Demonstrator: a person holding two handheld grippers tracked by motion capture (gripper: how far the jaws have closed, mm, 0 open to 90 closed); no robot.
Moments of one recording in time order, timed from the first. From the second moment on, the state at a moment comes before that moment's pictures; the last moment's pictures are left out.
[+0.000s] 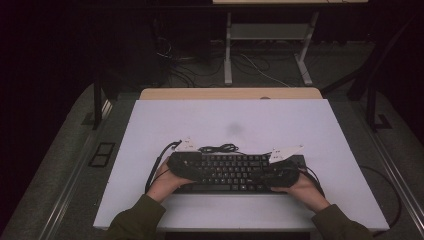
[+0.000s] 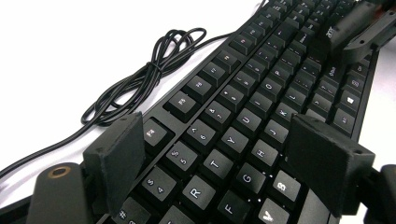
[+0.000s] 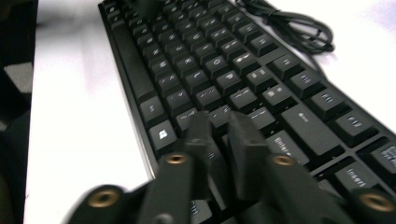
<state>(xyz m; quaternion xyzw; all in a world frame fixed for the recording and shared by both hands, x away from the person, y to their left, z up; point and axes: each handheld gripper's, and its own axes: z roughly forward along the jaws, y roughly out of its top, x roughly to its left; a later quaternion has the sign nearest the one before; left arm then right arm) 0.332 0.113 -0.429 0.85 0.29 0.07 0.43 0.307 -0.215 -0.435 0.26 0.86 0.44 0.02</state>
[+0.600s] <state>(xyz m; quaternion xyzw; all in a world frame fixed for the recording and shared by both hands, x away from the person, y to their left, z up) 0.323 0.122 -0.429 0.84 0.30 0.08 0.44 0.316 -0.213 -0.429 0.29 0.84 0.46 0.05</state>
